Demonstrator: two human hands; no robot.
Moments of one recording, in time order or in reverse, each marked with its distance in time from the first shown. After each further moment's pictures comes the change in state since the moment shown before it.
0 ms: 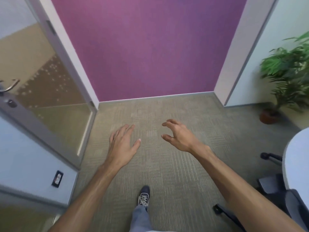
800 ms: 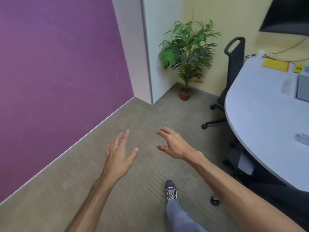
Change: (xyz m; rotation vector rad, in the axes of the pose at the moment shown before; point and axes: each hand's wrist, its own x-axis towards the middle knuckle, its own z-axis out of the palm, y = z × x) left_hand 0.411 0.117 0.136 -0.226 -0.421 0.582; right_hand 0.173 0.216 -0.078 0.037 0.290 0.674
